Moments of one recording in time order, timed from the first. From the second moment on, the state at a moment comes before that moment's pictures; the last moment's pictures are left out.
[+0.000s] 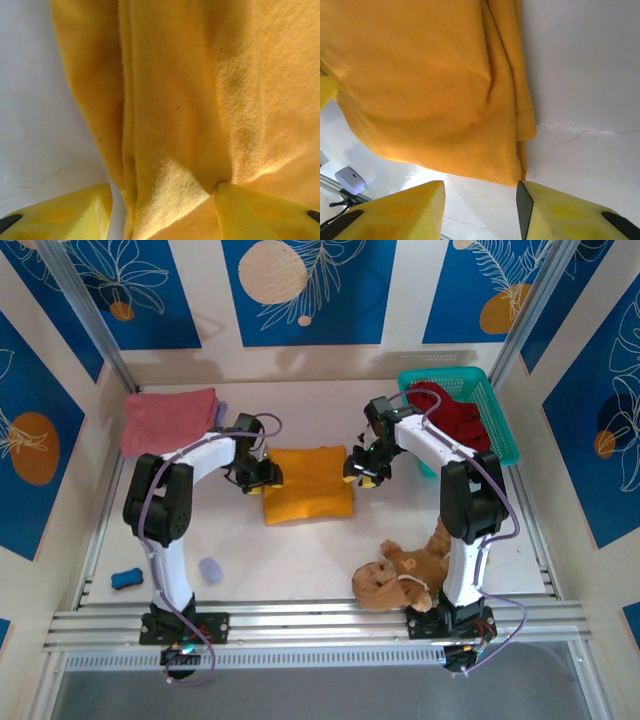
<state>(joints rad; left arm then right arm) -0.34 1.97 1.36 -0.76 0.32 -0.43 0.36 1.93 1.52 -1.04 -0.46 0.47</state>
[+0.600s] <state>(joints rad) -0.47 2.08 1.51 -0.85 0.16 -0.35 0.28 1.78 1.44 -1.07 -0.47 0.44</state>
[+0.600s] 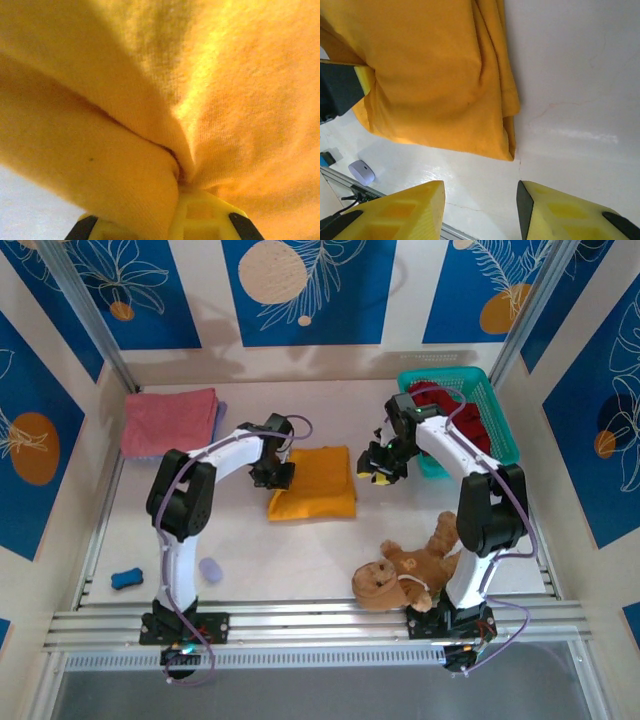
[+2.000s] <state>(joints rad) -0.44 2.00 1.83 -0.95 -0.71 0.46 0.29 1.69 1.37 -1.09 -0.51 0.42</state>
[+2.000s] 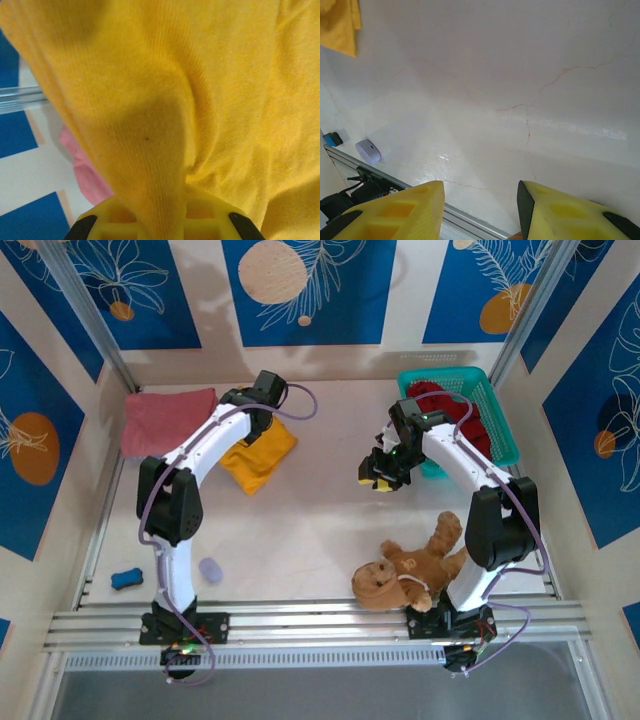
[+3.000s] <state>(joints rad) -0.36 2.01 2.26 -1.10 -0.73 0.51 0.29 1.69 1.43 -1.11 -0.51 0.40</state>
